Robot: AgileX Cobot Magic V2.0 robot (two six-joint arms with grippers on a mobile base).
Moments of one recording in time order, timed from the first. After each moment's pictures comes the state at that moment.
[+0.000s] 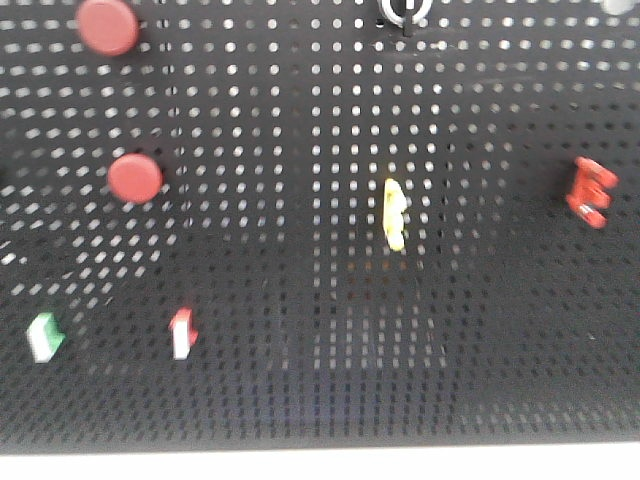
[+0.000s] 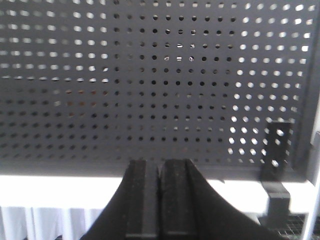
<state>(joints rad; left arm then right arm) 0.00 -0.01 0.03 0.01 0.35 -0.03 0.02 -0.01 0.03 -0.07 0.01 0.02</state>
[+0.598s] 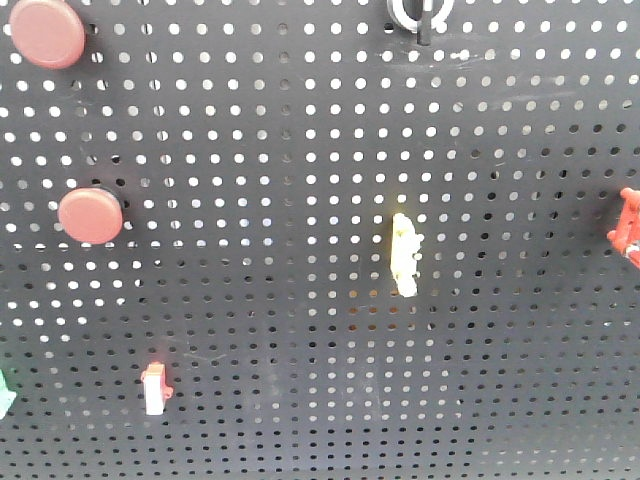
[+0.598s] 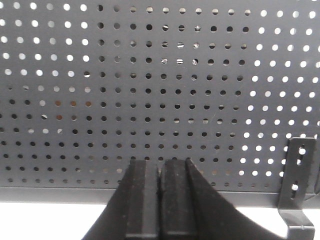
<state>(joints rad) 0.00 -0.01 0.03 0.01 0.35 -0.03 0.02 -0.01 0.03 -0.07 0.01 0.02</state>
